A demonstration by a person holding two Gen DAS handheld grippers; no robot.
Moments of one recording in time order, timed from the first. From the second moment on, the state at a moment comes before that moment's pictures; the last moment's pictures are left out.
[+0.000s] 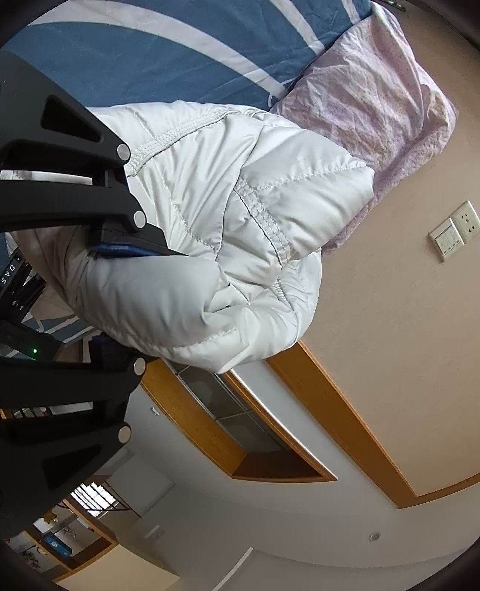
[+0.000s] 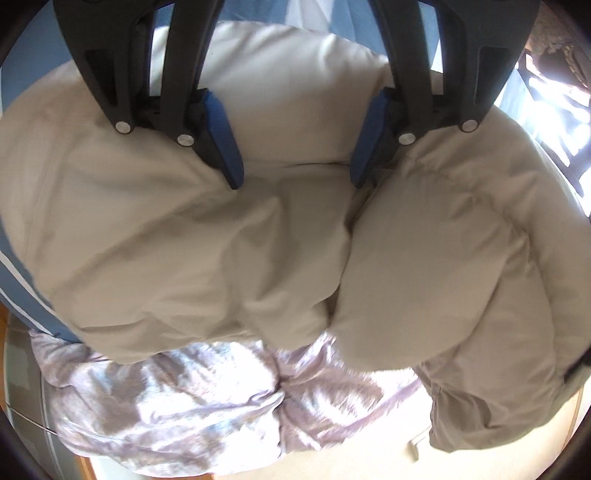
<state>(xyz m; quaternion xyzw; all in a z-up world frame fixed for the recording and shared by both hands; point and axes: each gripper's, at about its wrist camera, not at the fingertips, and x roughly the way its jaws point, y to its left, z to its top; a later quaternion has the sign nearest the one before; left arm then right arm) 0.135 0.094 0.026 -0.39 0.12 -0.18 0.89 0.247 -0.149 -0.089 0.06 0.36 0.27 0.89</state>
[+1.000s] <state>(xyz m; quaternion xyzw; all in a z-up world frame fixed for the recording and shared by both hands) 0.206 -0.049 0.007 -0.36 0.21 -0.31 0.86 0.266 -0.414 -0.112 0.17 0.38 -0.06 0.91</state>
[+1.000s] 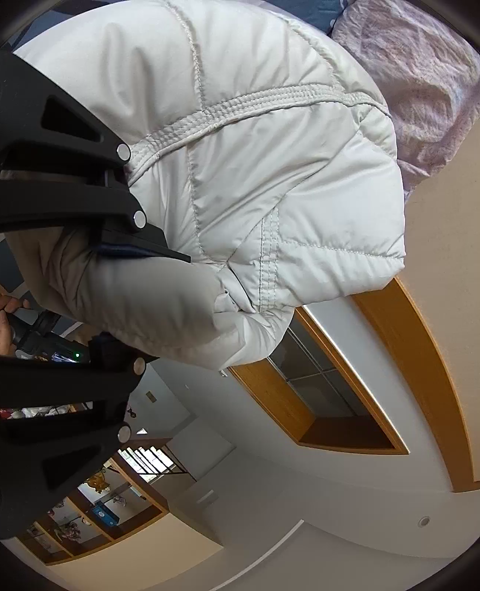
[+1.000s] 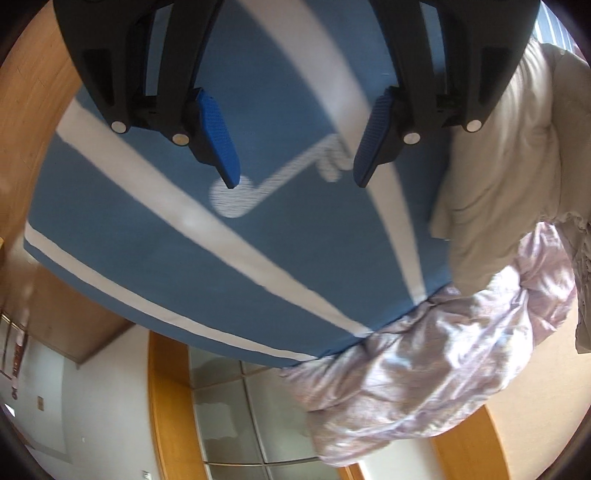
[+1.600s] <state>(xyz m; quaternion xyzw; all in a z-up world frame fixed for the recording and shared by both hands) 0.222 -0.130 -0.023 -0.27 0.31 -0.31 0.86 0.268 -0.436 -0.126 0.12 0.39 -0.12 0.91</state>
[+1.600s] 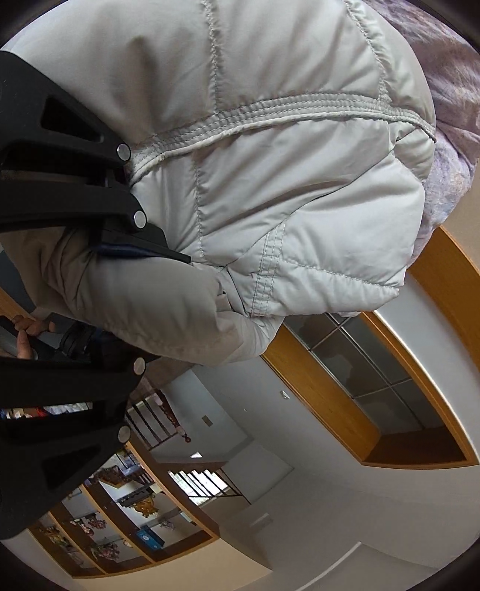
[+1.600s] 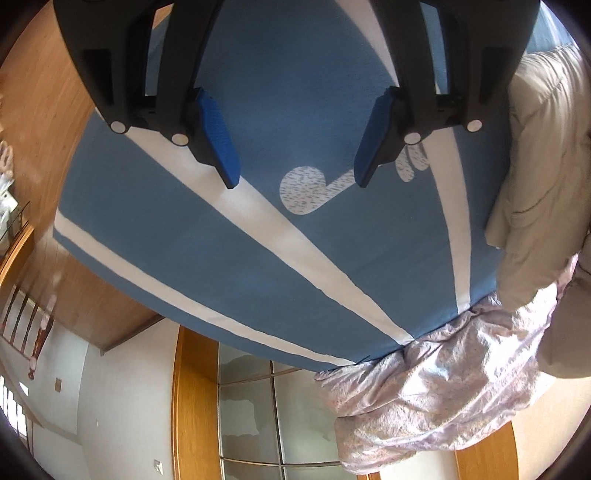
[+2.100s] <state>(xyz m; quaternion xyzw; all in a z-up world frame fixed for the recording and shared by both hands) 0.223 -0.158 -0.018 -0.20 0.34 -0.29 0.87 0.295 -0.443 -0.124 0.05 0.41 -0.12 0.90</state>
